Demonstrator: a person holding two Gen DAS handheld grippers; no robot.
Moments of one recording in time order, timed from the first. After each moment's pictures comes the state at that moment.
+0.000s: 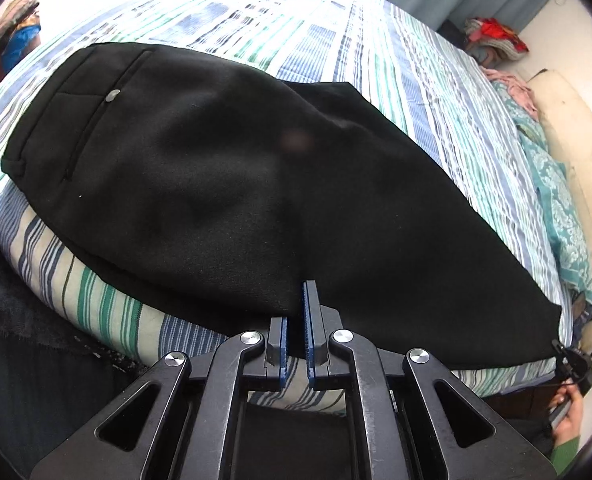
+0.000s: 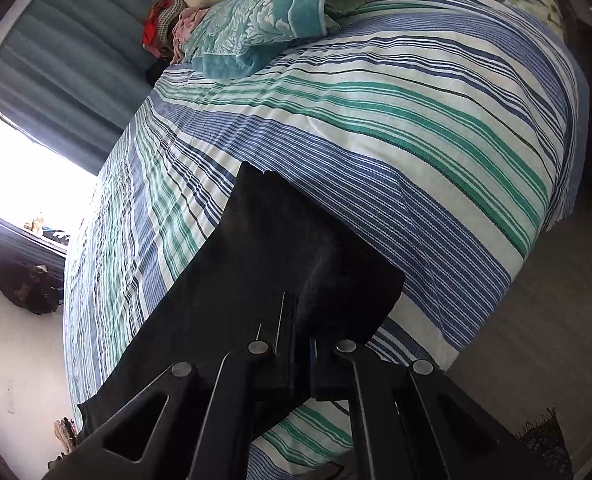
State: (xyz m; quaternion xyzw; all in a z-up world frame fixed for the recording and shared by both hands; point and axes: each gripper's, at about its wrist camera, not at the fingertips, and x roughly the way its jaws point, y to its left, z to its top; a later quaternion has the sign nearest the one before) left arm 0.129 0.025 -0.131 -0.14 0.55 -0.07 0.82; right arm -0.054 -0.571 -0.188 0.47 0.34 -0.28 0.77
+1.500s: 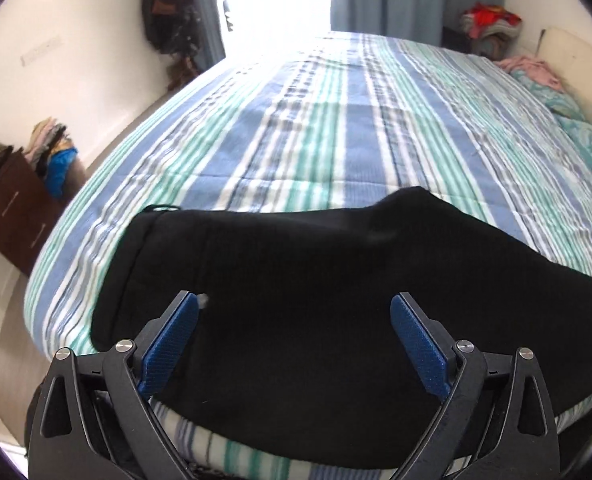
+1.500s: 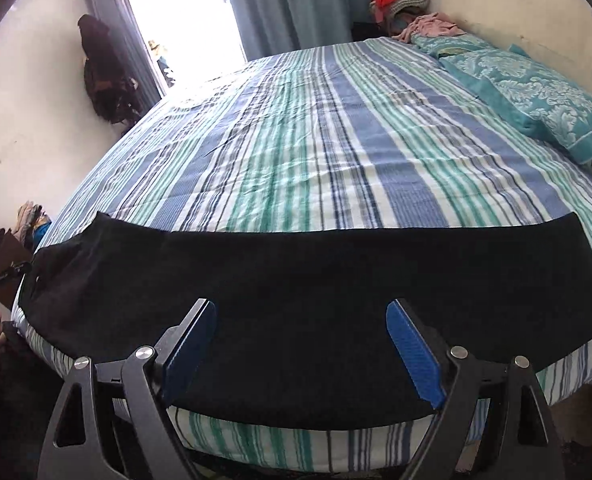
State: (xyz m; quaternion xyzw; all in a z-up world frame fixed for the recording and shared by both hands) left arm 0.186 0.029 -0.098 0.04 0.44 -0.02 0.90; right arm 0.056 -0.328 -0.137 0.16 0.40 -0.06 0.90
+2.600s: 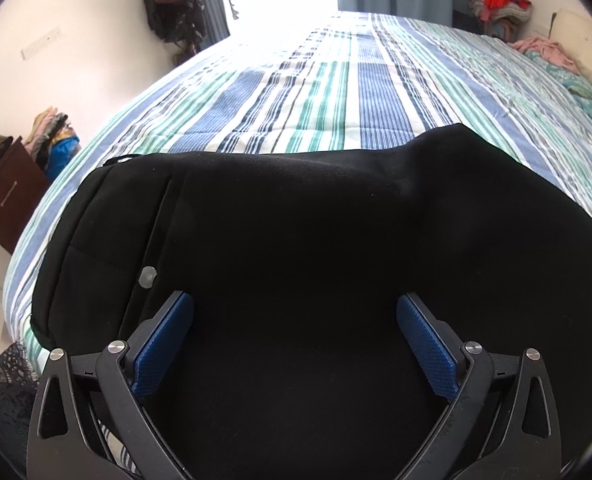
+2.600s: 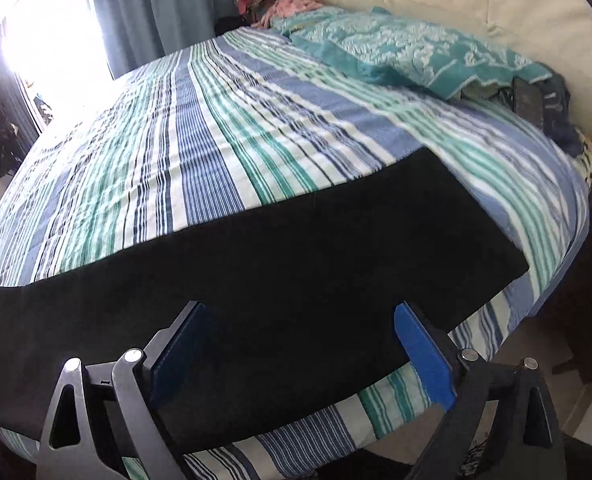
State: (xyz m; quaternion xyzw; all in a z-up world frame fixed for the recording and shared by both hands) left arm 0.195 0.037 -0.162 0.05 0.44 0.02 0.89; right arm 0.020 -0.427 -0.159 0.19 0.40 -0.30 0.85
